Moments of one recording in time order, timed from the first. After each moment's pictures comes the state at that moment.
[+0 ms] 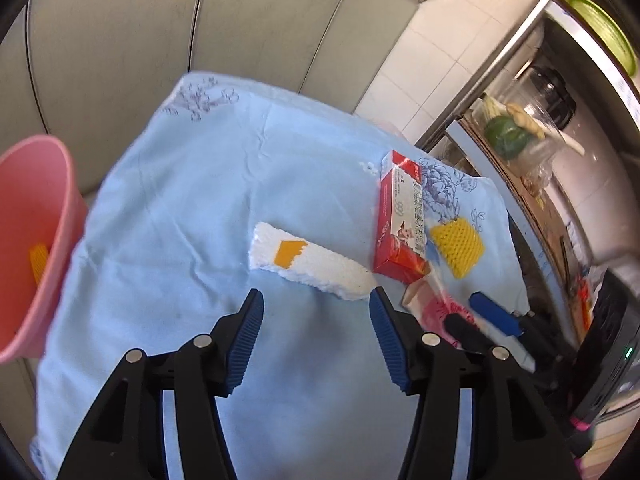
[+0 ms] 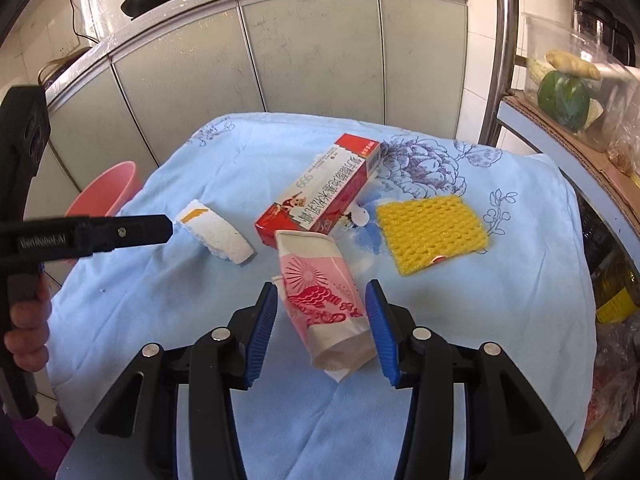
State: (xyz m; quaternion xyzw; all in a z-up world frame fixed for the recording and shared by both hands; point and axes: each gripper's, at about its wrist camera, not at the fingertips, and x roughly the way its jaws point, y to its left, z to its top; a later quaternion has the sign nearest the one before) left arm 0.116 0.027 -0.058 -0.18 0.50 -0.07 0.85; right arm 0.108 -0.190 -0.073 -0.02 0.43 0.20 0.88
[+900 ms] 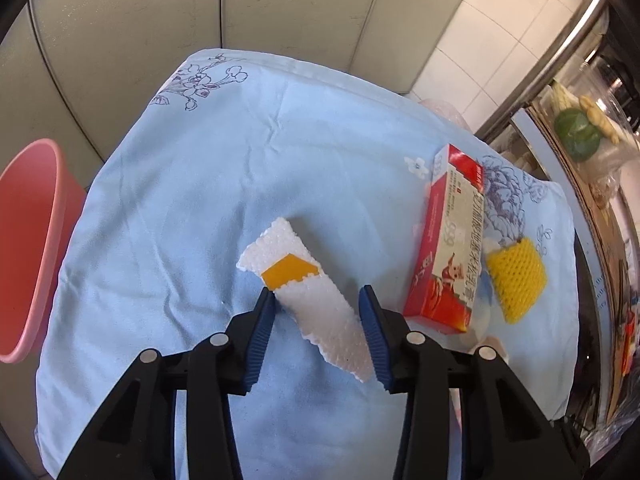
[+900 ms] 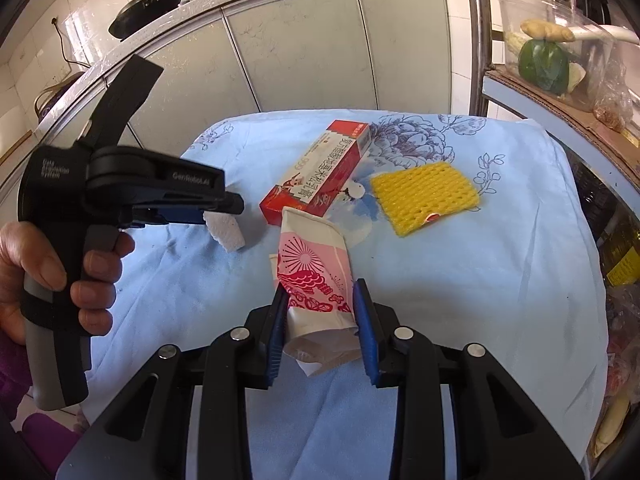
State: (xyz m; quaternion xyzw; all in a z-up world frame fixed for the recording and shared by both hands) left arm 0.170 -0.007 -0.079 -0.14 0.55 0.03 0.82; right arm 0.081 -0.206 -0.071 0.03 0.43 0.20 0.88
